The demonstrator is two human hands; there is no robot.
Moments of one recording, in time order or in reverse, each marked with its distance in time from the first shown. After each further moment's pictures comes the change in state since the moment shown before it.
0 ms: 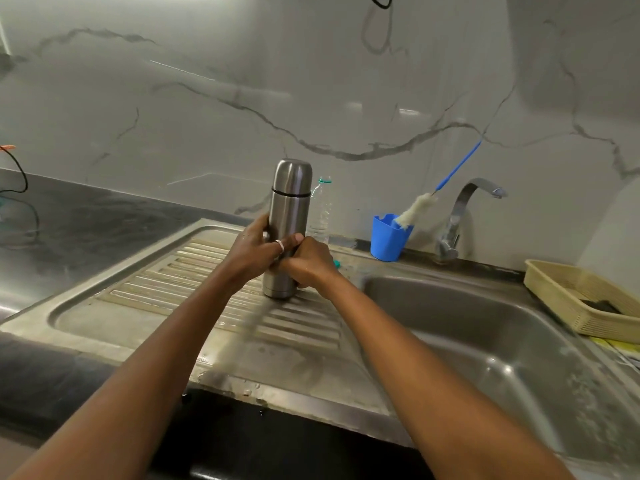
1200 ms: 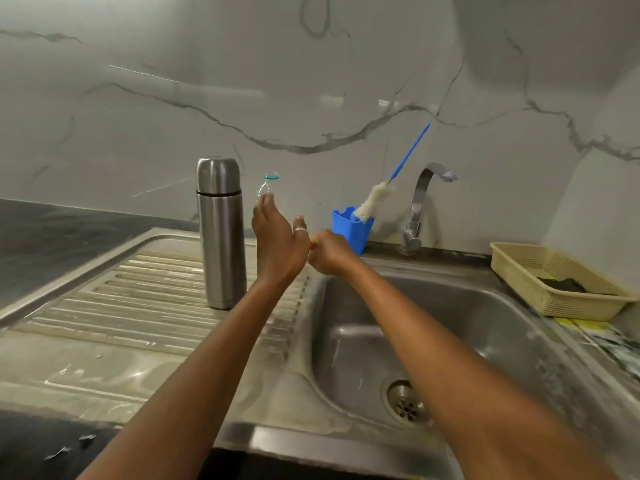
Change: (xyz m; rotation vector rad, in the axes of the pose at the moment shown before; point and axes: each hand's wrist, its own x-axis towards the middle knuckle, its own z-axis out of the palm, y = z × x) left_hand 0.025 0.038 0.142 0.238 0.366 0.211; right_hand 0.024 0.080 -0.098 -0.391 0.015 0.008
